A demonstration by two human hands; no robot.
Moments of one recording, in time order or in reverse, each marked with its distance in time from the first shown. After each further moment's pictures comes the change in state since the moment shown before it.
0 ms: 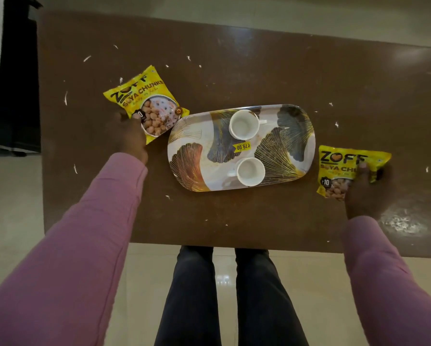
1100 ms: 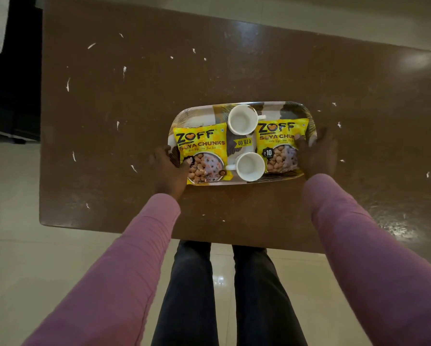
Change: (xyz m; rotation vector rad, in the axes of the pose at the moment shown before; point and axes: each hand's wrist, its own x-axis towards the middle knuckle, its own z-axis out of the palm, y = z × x) left_hand -0.096 -0.078 0.010 0.413 -0.273 0.098; right_hand 0.002 -0.036 0.090 -0.352 -0.412 -0.086
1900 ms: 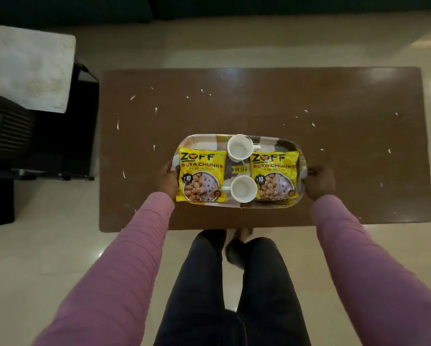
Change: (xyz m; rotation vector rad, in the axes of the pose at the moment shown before) left_hand -0.059 0.027 -0.125 -0.348 -0.191 -0.112; right_hand -0.148 0.008 -0.083 0.144 -0.052 0.110
